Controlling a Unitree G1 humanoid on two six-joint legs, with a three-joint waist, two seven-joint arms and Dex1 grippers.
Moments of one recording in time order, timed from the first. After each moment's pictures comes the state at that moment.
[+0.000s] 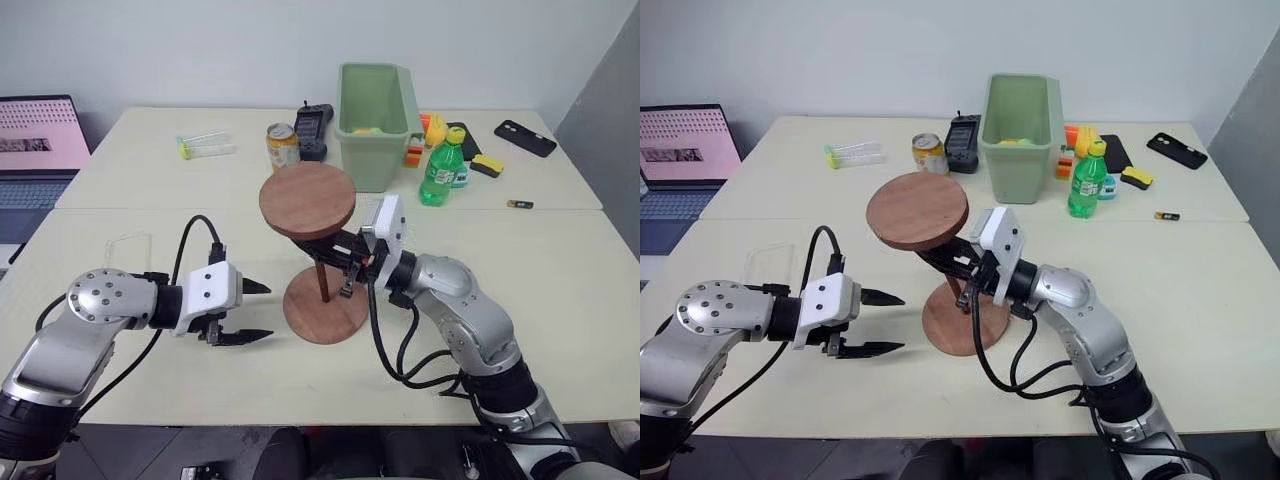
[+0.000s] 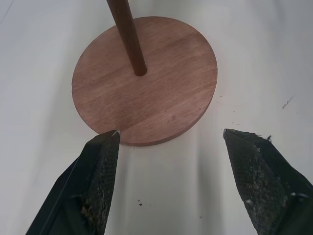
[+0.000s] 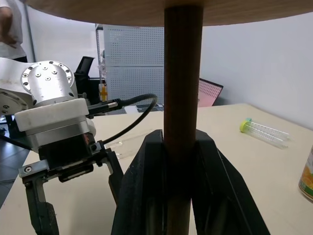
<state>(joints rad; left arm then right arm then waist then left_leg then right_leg) -0.17 0.99 0.01 -0.32 -0.31 0.30 -1.21 -0.50 -0.19 0.30 -0.30 0.37 0.38 0.66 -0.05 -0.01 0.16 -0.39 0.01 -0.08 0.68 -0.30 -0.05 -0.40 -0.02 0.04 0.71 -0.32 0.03</state>
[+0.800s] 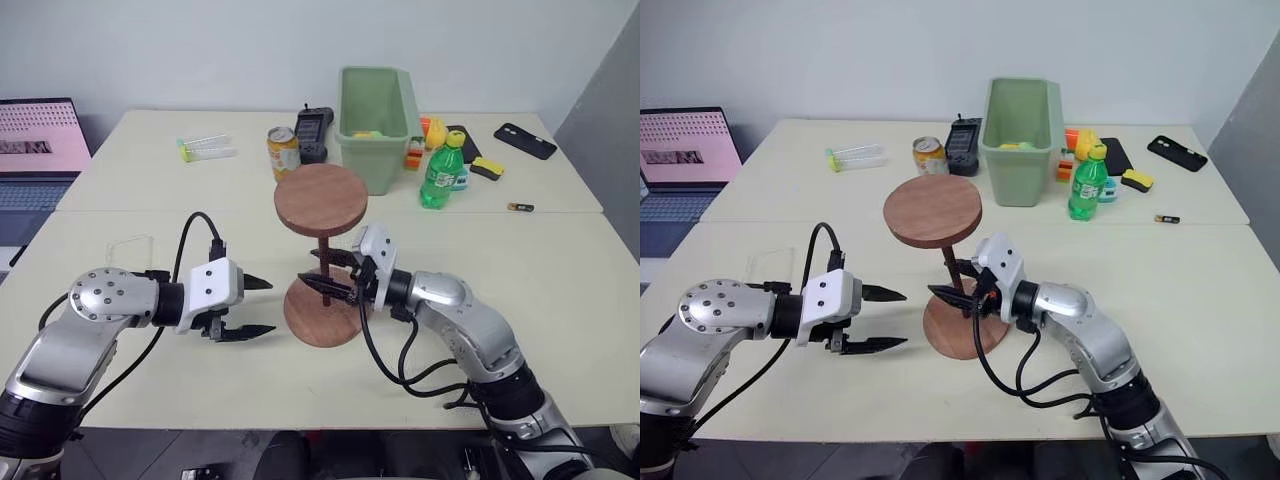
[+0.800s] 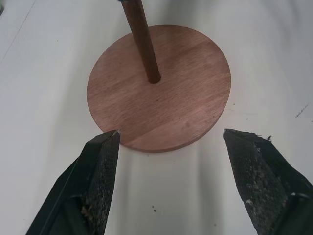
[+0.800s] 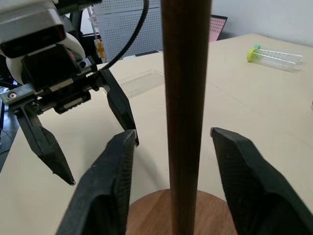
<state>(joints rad) -0.18 0.98 0.01 -0.32 -0.31 0.30 -1.19 -0.45 -0.26 0.34 -0.30 0.35 0.52 0.66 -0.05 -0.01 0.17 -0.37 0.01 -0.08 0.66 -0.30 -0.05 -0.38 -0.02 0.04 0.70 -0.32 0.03</state>
